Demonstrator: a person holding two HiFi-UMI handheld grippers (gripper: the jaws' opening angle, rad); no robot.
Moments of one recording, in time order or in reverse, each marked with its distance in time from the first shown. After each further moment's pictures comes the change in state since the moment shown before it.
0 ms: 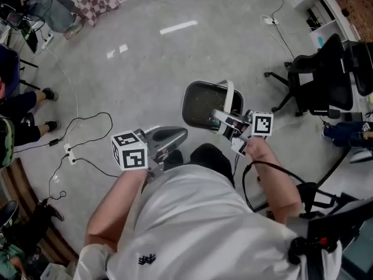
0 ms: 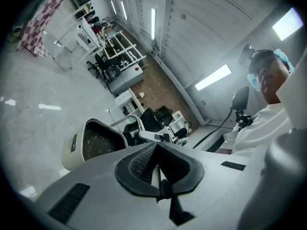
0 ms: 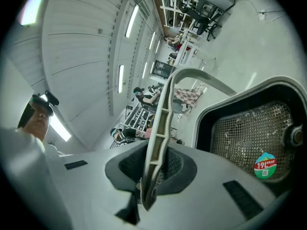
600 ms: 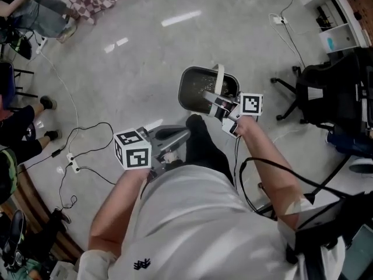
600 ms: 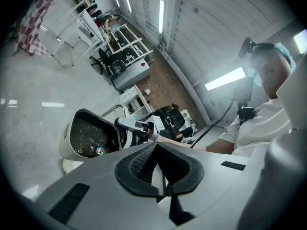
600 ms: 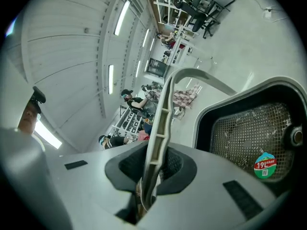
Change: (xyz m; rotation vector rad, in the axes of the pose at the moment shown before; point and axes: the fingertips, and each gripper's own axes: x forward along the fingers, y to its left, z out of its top) left arm 0.051 0.135 0.134 -0.047 0.075 0.023; right arm 0.122 -0.136 0.181 0.041 0.019 -0.024
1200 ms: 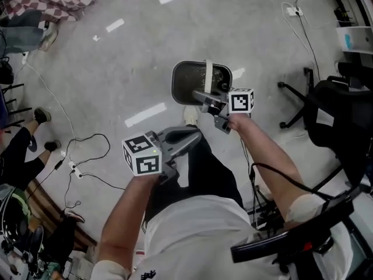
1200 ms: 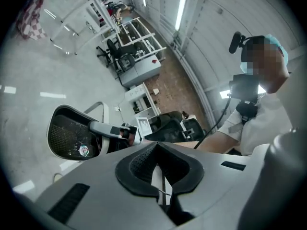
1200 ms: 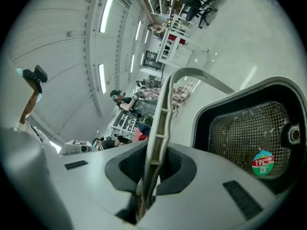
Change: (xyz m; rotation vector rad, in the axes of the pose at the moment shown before) left arm 0.177 0.189 0.137 -0.104 0.014 0.001; right arm 0.037 -0.236 0.164 0.027 0.106 -0.031
